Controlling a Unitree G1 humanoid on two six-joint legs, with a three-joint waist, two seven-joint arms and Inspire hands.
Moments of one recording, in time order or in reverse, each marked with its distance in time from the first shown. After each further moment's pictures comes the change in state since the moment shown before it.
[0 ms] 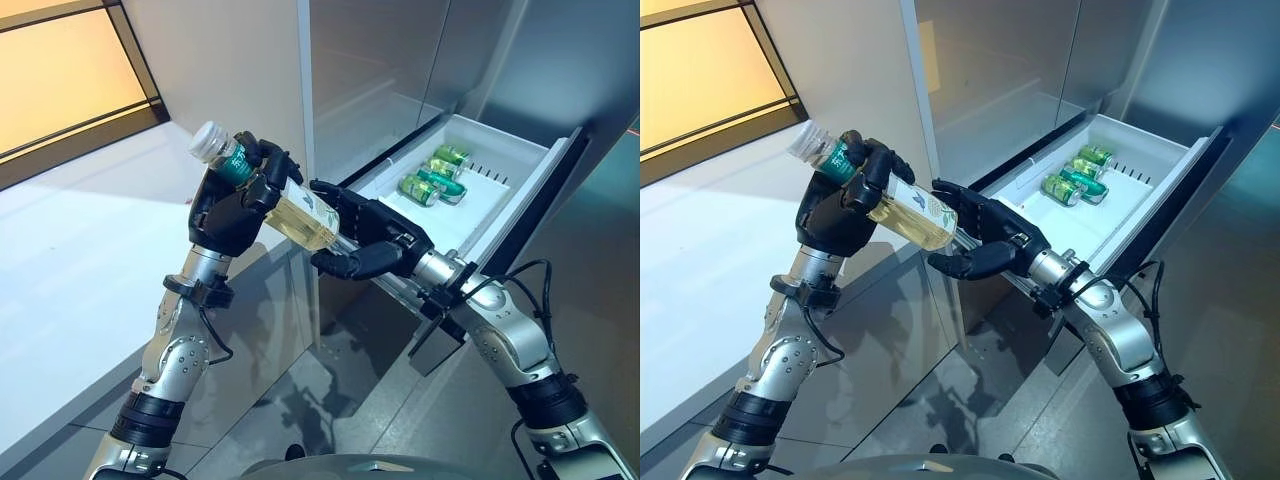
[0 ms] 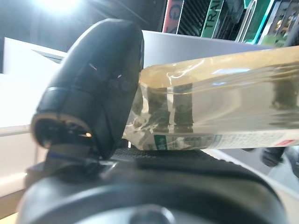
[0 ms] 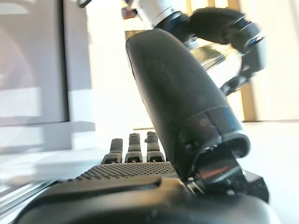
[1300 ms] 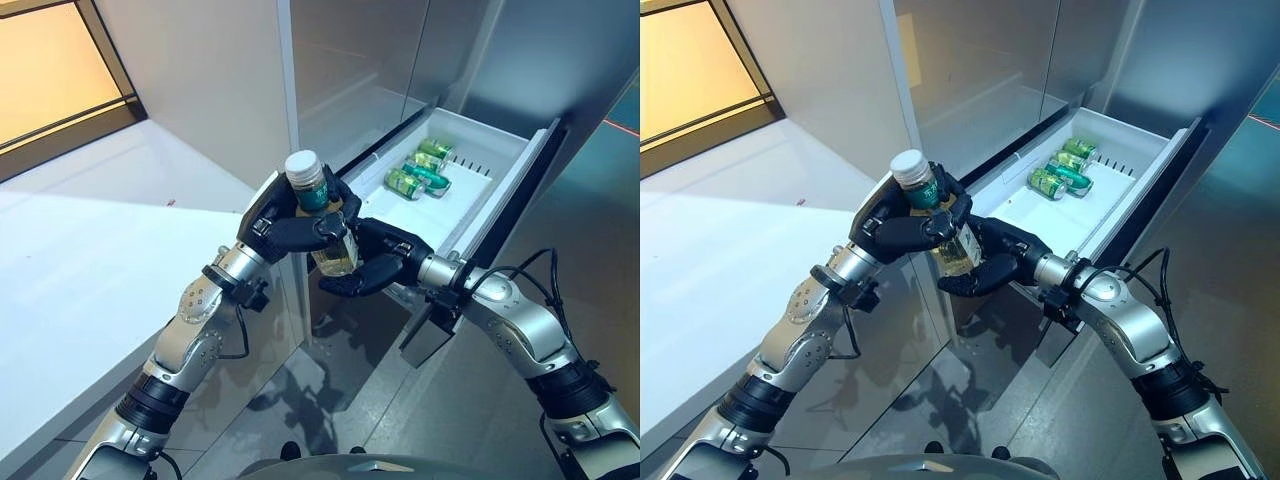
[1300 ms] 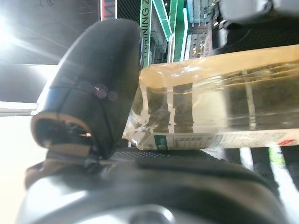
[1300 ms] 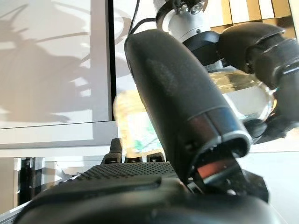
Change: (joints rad) left arm -0.090 0.081 -0.190 0.022 0.303 0.092 0.085; right arm -0.065 -0.085 0.060 0.002 0.024 0.103 0.050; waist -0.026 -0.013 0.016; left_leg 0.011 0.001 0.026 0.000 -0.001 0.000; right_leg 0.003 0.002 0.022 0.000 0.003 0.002
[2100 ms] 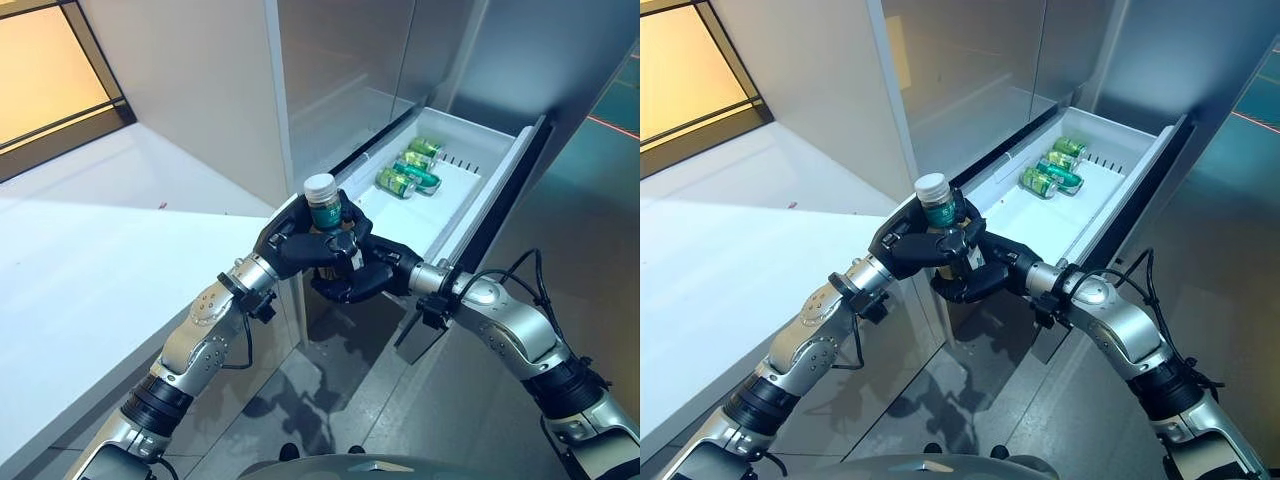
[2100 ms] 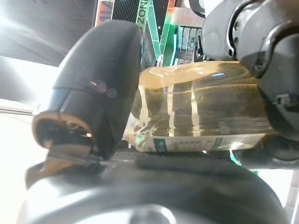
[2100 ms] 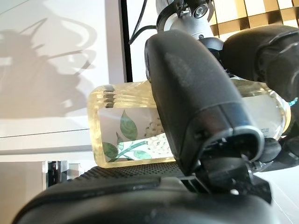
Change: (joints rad) left arm 0.000 -0.008 -0.042 0.042 -0.078 0.058 -0.046; right arm -0.003 -0.006 0.068 0.002 0.014 0.054 -0.044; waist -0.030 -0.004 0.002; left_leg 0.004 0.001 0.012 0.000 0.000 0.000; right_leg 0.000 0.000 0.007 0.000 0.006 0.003
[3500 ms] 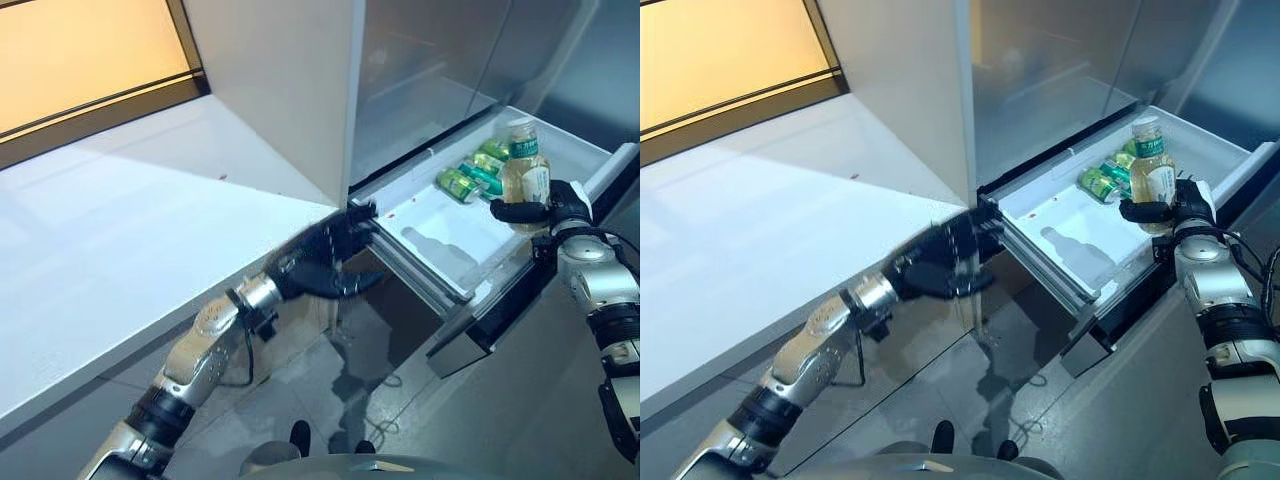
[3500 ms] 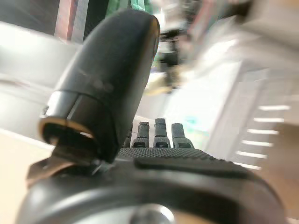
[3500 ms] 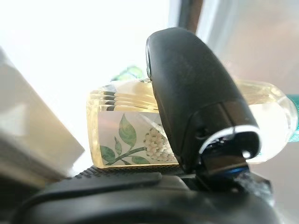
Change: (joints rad) left arm 0.150 0.019 -0.054 0.175 0.077 0.181 -0.135; right arm -0.307 -0.223 -0.183 0.890 -0.236 -0.168 -0.547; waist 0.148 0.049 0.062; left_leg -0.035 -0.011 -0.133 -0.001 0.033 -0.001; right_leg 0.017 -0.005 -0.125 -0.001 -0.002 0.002
